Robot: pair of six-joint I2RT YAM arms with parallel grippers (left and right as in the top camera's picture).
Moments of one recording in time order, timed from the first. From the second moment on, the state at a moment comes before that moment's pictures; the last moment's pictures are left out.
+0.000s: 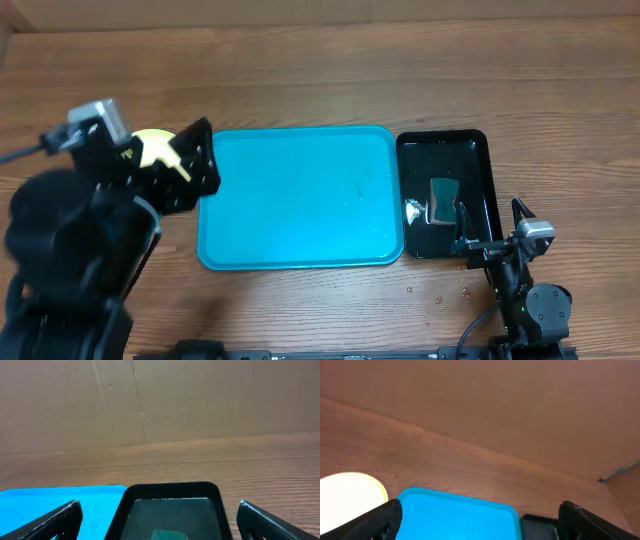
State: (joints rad) left arm -0.07 0.89 1.47 -0.92 0.07 -0.44; right arm 0.11 0.01 0.02 -0.04 -0.03 0.15
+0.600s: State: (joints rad) left arm -0.06 0.34 0.72 -0.86 0.07 -0.44; right arm 0.11 0.01 0.02 -0.04 -0.03 0.15
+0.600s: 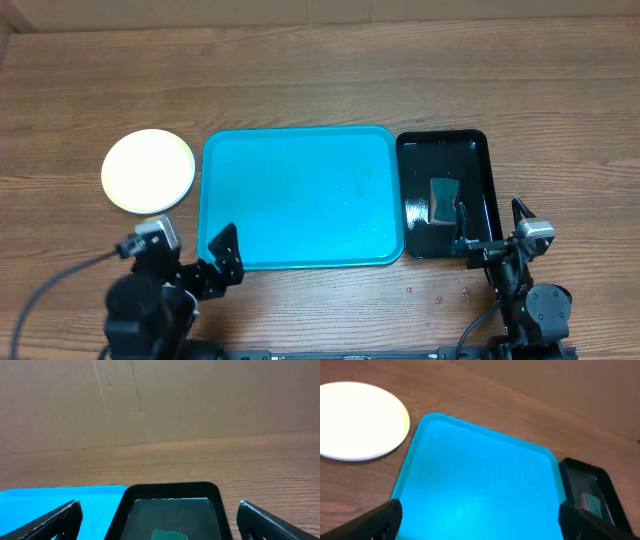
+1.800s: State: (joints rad) left arm -0.01 0.02 0.01 -0.02 -0.02 -0.29; right arm 0.11 0.01 0.02 -0.03 -0.03 0.15
